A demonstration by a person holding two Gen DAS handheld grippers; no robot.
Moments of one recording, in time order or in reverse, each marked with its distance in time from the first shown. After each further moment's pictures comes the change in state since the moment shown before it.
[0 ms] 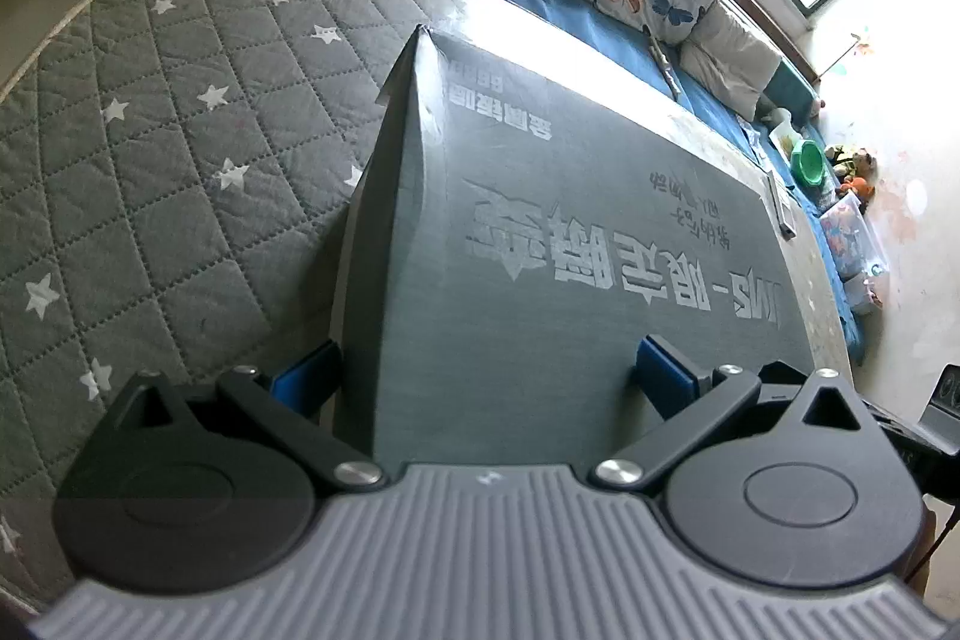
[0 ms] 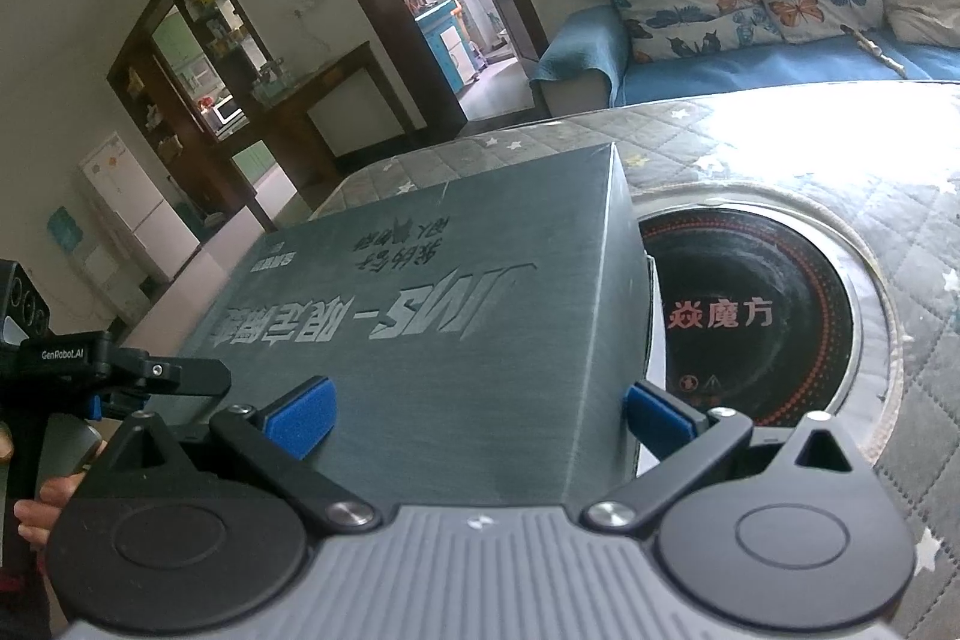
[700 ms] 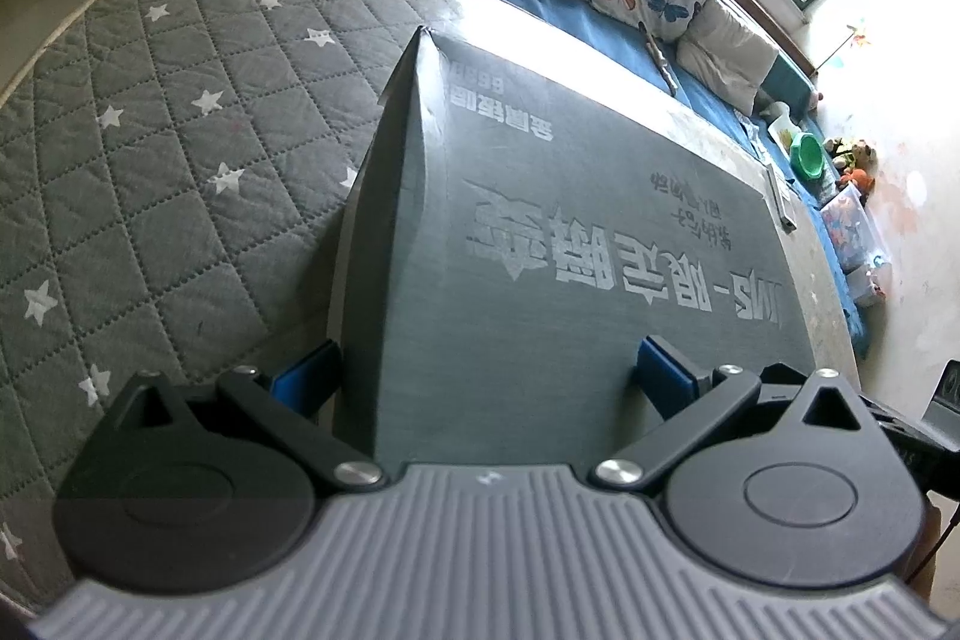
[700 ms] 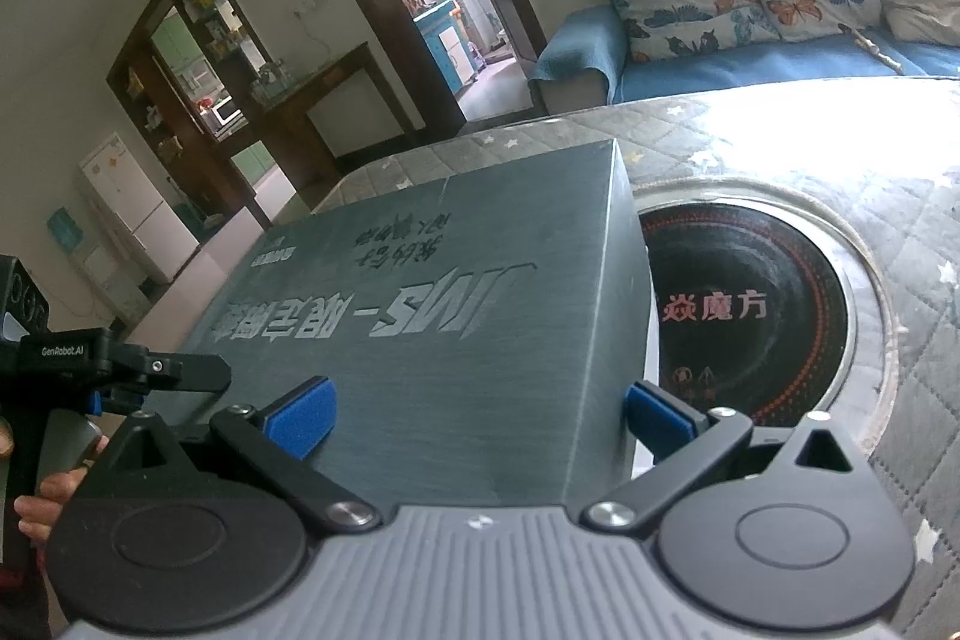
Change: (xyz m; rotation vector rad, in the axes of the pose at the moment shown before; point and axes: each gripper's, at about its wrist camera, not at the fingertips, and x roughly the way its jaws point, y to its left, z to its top) left arm 0.004 -0.059 -0.004 0.008 0.011 0.007; right arm 0.001 0.003 -0.004 -0.003 0.004 -0.004
